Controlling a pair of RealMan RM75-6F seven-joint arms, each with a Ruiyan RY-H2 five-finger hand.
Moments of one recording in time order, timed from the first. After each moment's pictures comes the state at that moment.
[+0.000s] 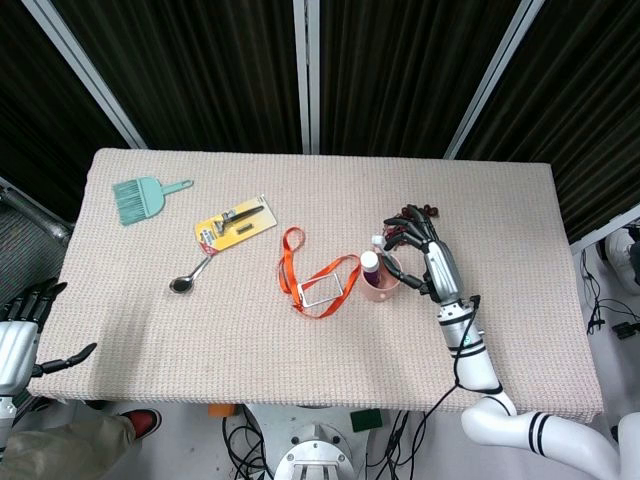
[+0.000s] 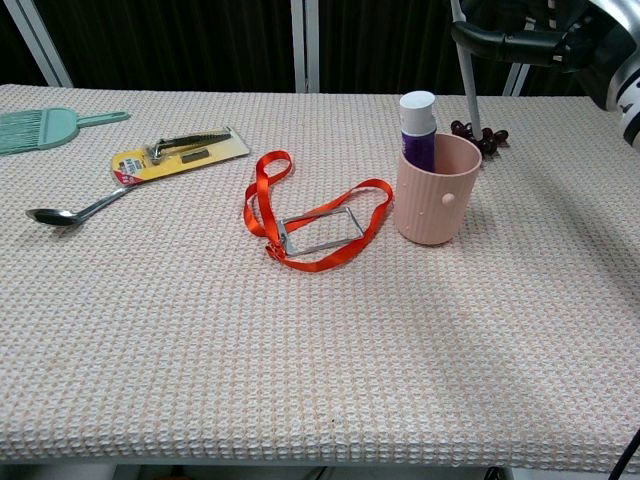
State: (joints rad) left arm -0.03 -1.08 -0.02 -1.59 1.53 1.53 -0.02; right arm 0.54 -1.65 0.29 -1.46 -1.43 1.29 0.48
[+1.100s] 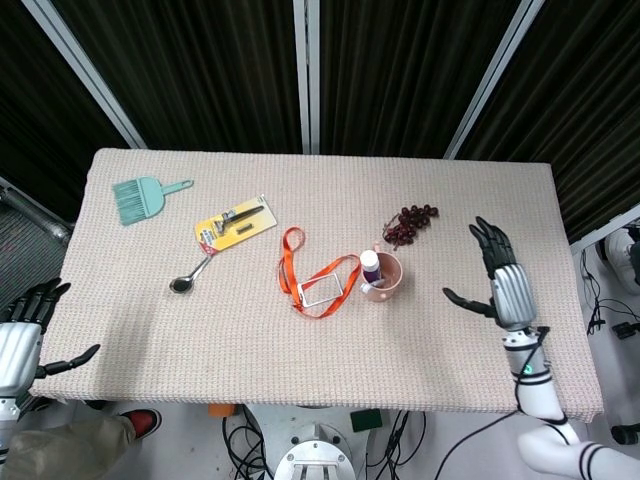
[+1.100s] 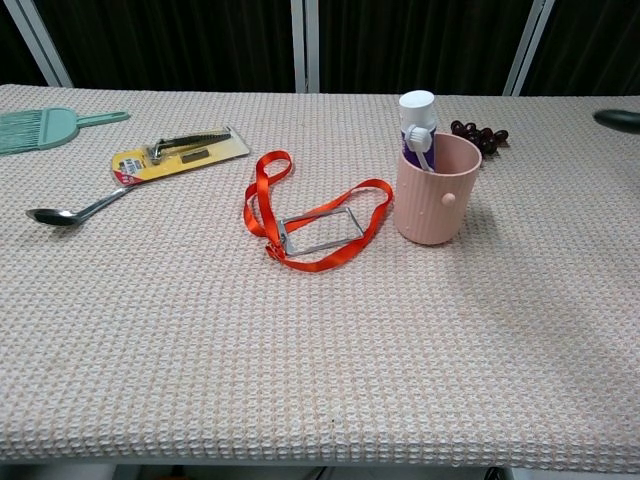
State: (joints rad) left arm -0.03 -1.09 -0.01 -1.60 1.55 1.55 0.00; right arm 0.34 -1.48 0.13 -1.32 -1.55 1.53 0.30
